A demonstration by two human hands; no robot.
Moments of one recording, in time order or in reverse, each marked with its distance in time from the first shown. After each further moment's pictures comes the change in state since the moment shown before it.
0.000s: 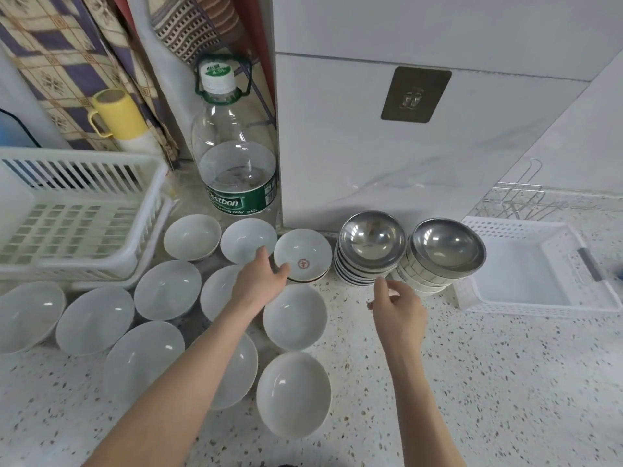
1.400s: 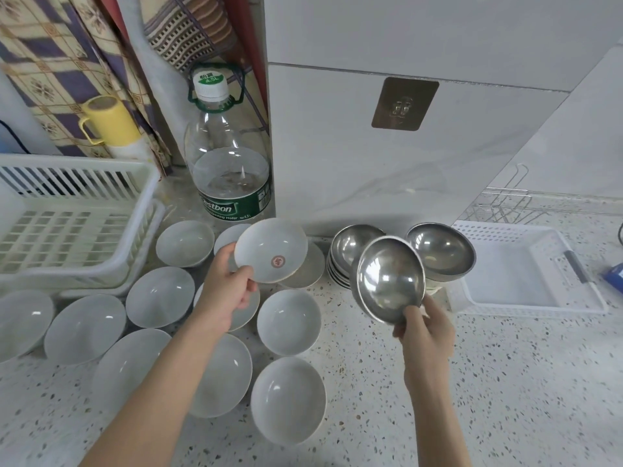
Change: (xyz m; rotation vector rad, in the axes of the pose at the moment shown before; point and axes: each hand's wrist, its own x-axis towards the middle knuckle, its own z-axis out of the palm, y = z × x) left_hand -0.030 -0.005 -0.037 -0.805 0.077 -0.079; right_hand -0.016 0.011 -0.042 0.397 0.007 -0.022
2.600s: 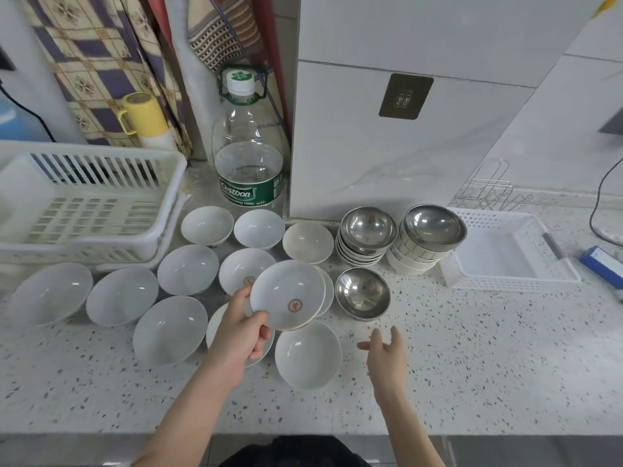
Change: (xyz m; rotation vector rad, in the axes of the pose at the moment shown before) left_hand -0.107 -0.055 -0.043 -0.079 -0.134 -0.127; right_hand -0.073 0.091 0.018 -0.271 -0.056 0.287
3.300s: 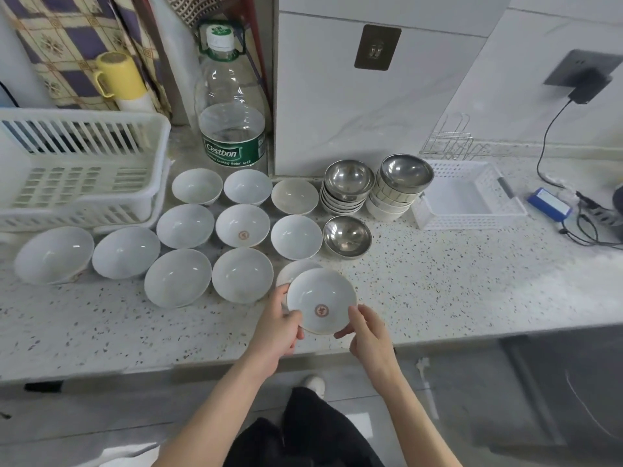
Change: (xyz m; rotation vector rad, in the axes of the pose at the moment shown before) left_hand -0.075 -0.062 0.015 0.254 -0.245 -0.044; right_hand -0.120 0.021 -0.030 0.131 -0.232 -0.115
